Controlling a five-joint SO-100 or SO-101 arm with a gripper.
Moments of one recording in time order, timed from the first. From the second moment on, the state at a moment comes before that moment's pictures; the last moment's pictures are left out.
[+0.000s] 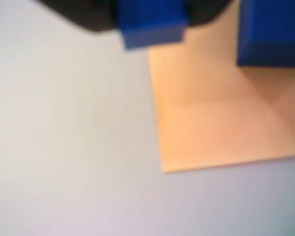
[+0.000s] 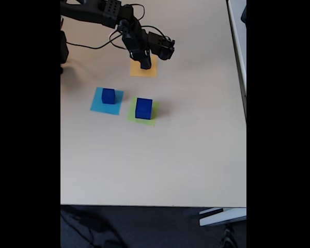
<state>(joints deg) 8.7 84.9 96.2 52.1 86.0</state>
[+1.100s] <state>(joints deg) 1.6 87.2 106.0 44.8 101.4</state>
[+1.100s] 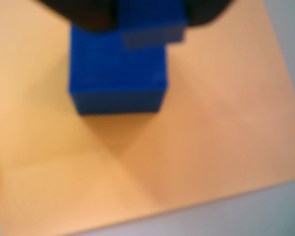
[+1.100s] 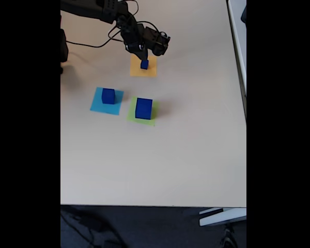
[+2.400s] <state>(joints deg) 2.6 87.2 112.9 36.4 101.0</state>
